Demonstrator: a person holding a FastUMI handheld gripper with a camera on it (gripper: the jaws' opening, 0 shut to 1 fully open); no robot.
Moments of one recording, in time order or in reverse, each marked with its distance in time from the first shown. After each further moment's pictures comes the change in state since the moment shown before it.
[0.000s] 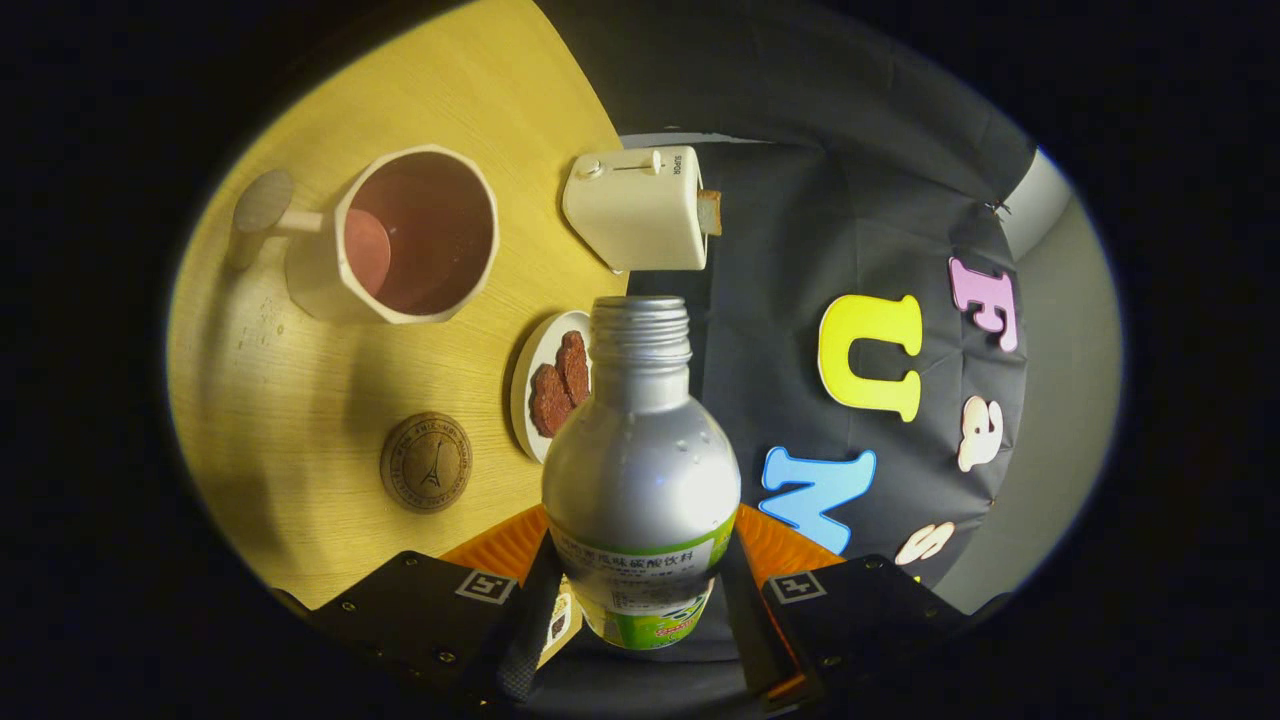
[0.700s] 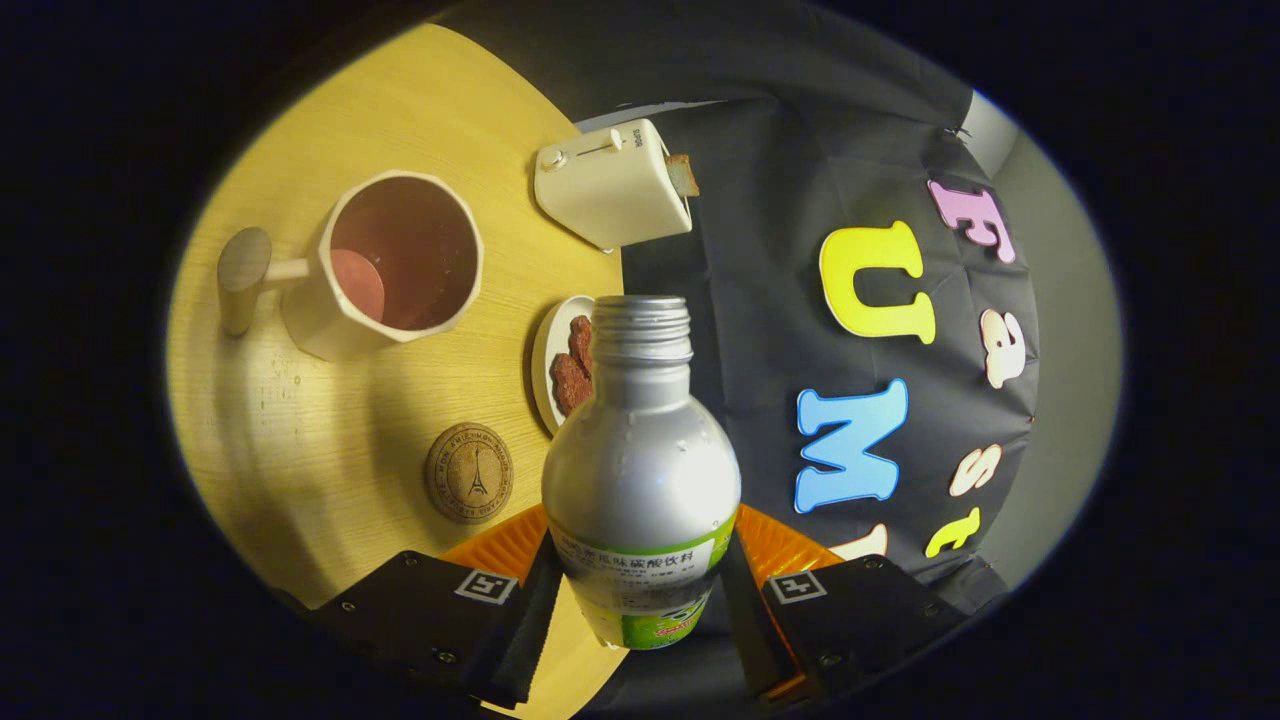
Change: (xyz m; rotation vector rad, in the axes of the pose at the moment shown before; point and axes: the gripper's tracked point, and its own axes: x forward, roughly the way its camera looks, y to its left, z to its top) arm -0.011 0.025 -0.013 0.213 0.089 0.060
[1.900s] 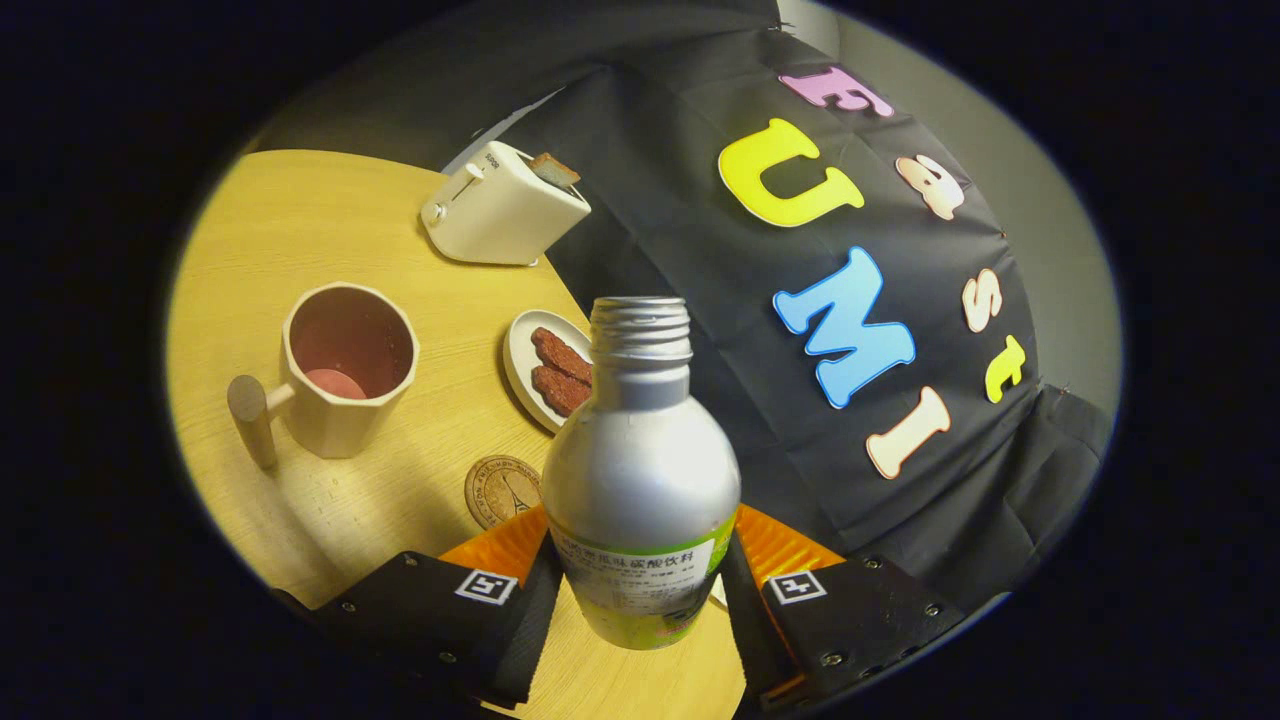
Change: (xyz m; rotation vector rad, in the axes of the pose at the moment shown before) arm -0.025 0.014 -0.022 0.517 0.058 0.028
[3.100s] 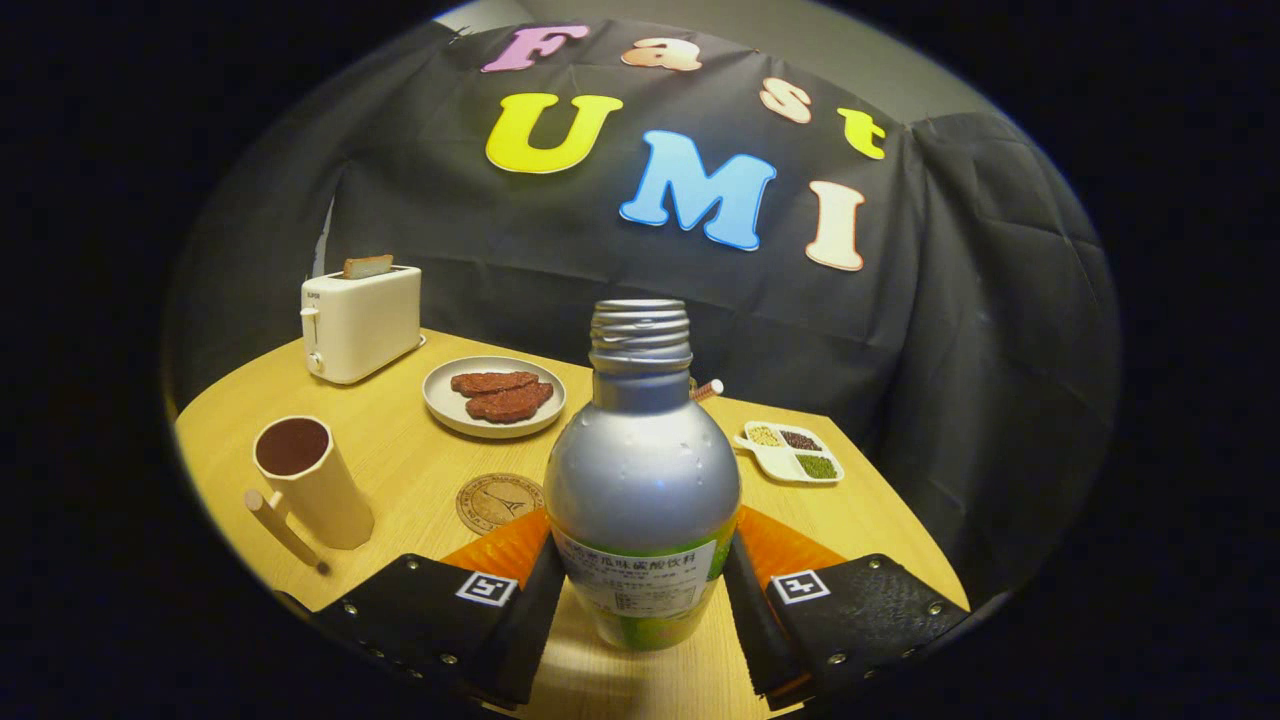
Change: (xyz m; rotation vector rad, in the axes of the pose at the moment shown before) arm -0.013 -0.024 -0.081 0.720 0.067 -0.052
